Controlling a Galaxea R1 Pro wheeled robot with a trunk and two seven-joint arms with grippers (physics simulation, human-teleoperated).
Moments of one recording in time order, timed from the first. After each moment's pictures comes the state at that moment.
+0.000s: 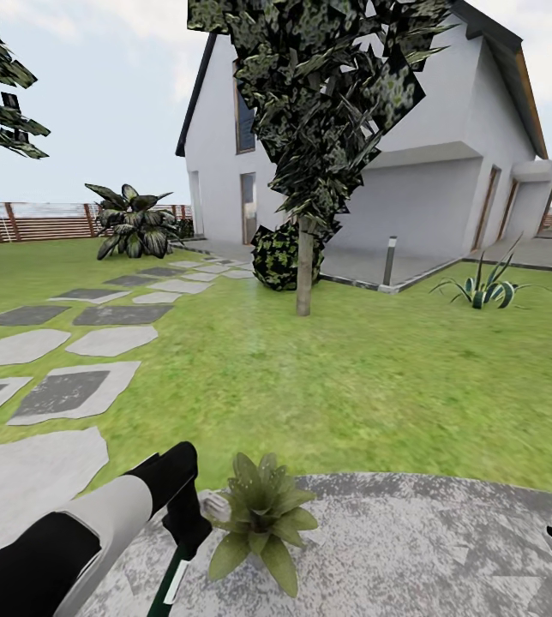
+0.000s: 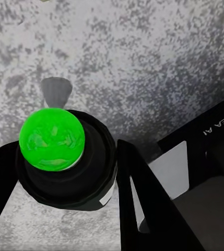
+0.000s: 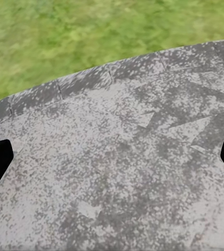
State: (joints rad) left arm -0.92 -0.04 -0.49 -0.18 -0.49 0.98 -0.93; right arm -0.20 -0.22 -0.96 -1.50 0.56 0.79 1.04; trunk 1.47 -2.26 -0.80
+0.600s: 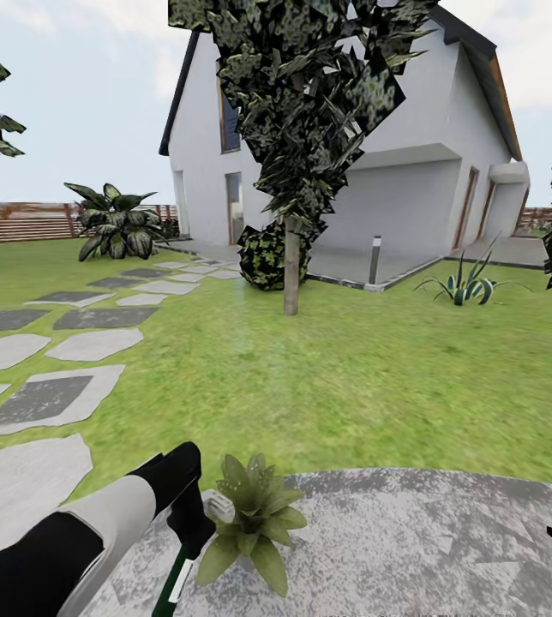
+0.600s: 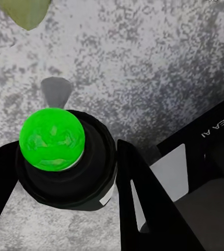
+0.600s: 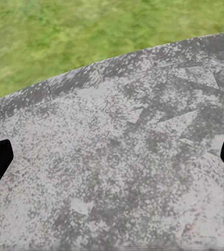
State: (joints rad) left arm -0.92 -0.06 -0.49 -0.17 -0.49 0.96 -0.93; right arm -0.20 -0.22 -0.96 -1.50 0.56 0.79 1.05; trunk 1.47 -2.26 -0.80
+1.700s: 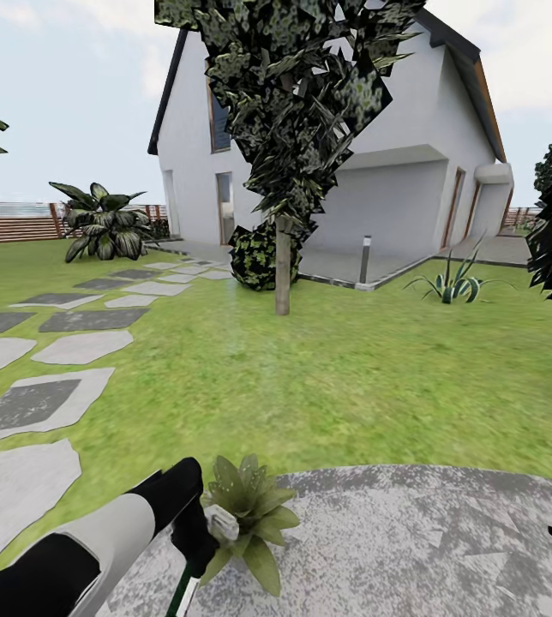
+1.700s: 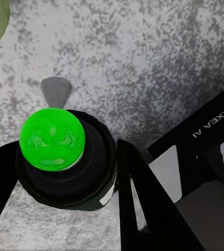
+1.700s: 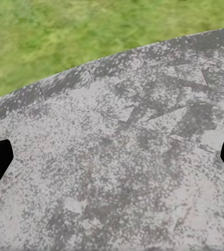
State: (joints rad) left arm -0.85 -0.06 -0.48 -0.21 -0.48 0.91 -0.93; right arm -0.20 -0.22 -0.96 -1.50 0.56 0.79 1.05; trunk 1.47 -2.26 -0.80
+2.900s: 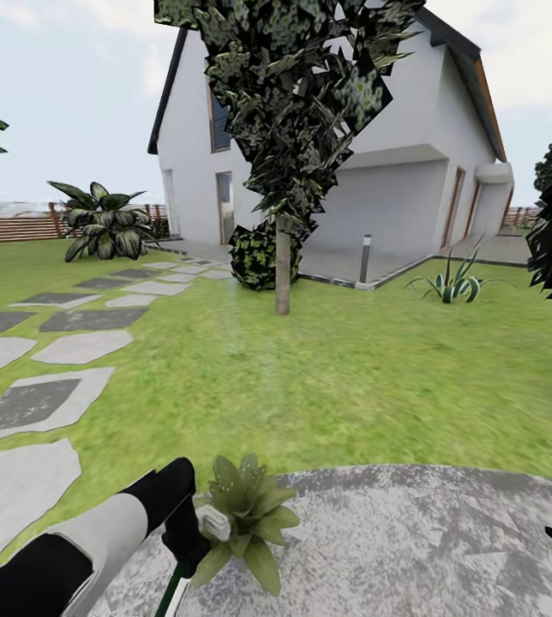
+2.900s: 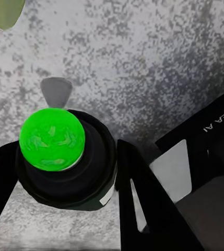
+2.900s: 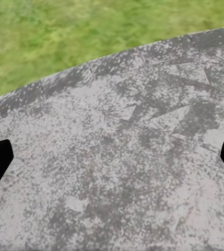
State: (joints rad) left arm -0.85 -0.03 -0.48 -0.21 -0.49 0.91 -0.93; right arm -0.20 -0.22 -0.96 -1.50 0.56 0.79 1.05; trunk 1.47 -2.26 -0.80
